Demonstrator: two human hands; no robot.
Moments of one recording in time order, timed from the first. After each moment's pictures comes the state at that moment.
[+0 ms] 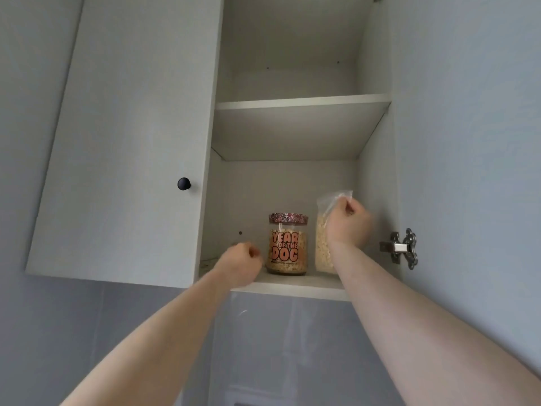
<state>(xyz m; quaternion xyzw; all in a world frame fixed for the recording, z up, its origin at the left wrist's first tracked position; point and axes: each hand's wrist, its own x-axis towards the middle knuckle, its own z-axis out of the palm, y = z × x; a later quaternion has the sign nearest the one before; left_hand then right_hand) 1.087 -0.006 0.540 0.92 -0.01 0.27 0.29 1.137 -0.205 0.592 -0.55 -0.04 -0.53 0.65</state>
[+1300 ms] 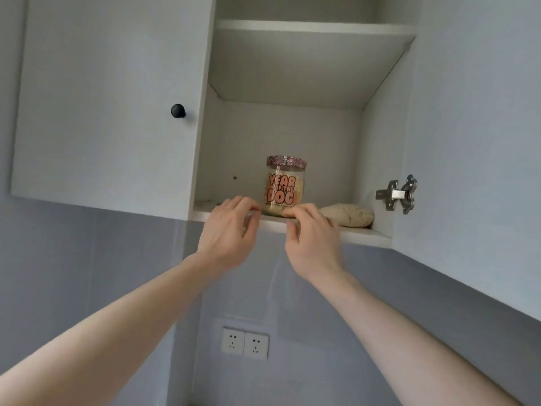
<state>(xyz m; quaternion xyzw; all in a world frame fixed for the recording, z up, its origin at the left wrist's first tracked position) 1.070 -0.007 0.465 0.82 -0.15 0.53 0.18 1.075 -0.191 0.467 -0.82 -0.22 -0.50 0.19</state>
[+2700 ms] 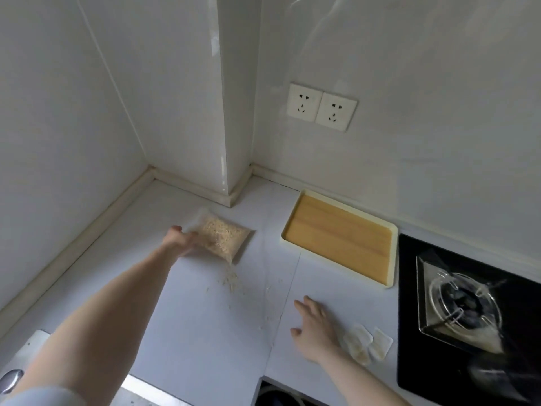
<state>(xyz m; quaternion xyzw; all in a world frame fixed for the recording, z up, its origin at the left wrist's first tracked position) 1.084 0.188 -0.164 0.76 0.46 -0.09 0.46 1.020 -0.197 -0.171 -0.94 -0.11 0.31 0.11</state>
